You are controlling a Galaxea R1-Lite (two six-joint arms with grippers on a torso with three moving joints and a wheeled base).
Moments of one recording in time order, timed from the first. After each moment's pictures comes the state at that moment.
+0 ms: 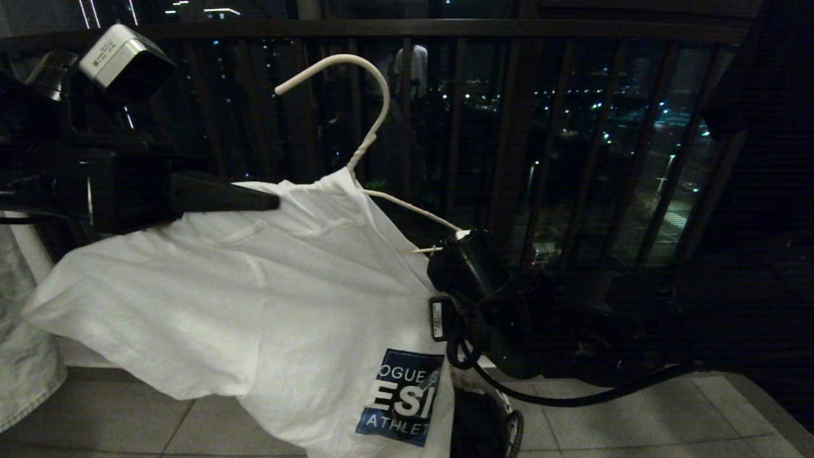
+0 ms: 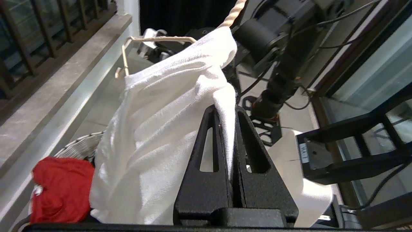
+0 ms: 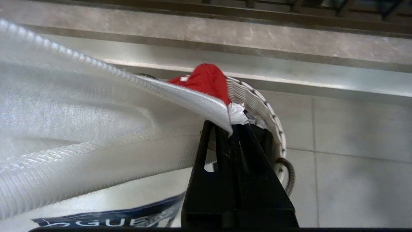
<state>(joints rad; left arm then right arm) -0.06 1.66 -1.66 0.84 -1.41 0.59 0.79 1.99 -1.28 -0.02 -0.57 0.45</state>
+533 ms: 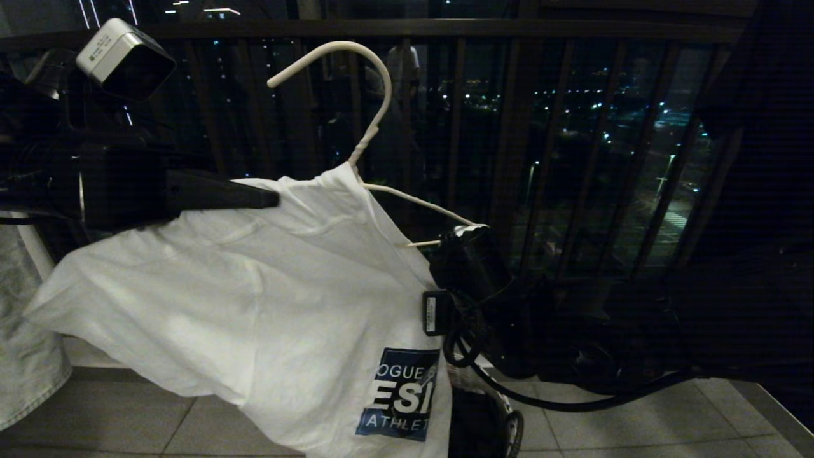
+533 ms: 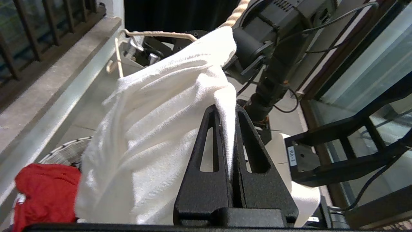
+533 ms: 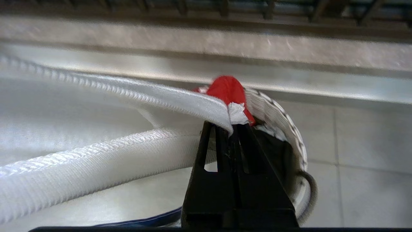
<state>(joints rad) -0.08 1.65 -1.66 0.85 -1.44 0.56 0.80 1.99 -1.25 -0.15 -0.54 0.45</state>
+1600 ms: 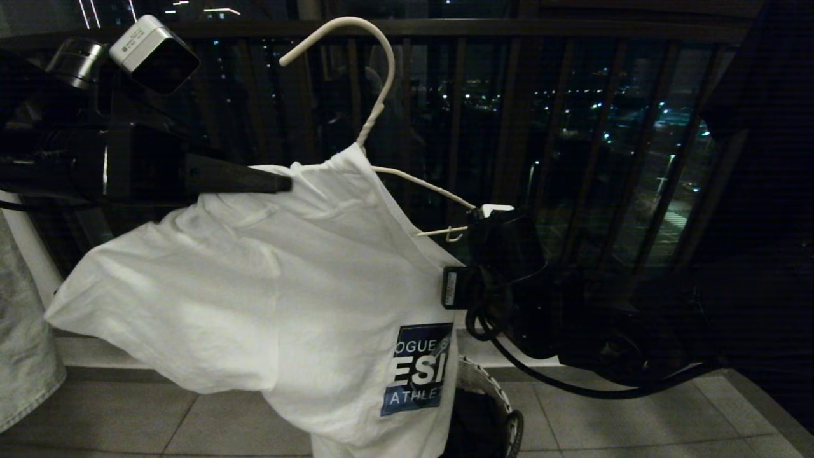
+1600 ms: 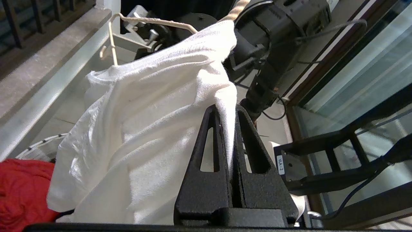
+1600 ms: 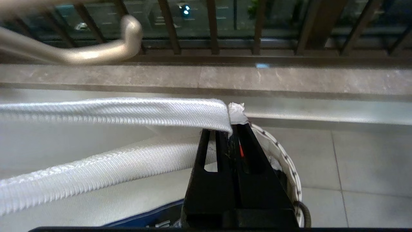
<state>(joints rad) -0.09 1.71 -1.76 0.85 -1.43 0.43 0.72 1.95 -1.17 -0.35 -0.54 0.39</state>
